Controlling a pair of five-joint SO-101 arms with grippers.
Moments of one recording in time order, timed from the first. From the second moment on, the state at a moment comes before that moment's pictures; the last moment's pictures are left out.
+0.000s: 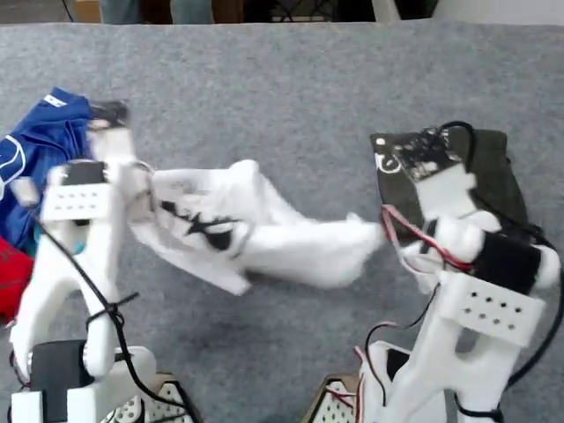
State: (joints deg) left arm -12.4 -16.7 27.2 69.0 0.6; right arm 24.3 -45.5 23.4 100.5 44.5
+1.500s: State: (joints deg) left arm -34.1 -16.7 52.0 52.1 -15.9; right arm -37.5 24.0 -19.6 78.6 8.5
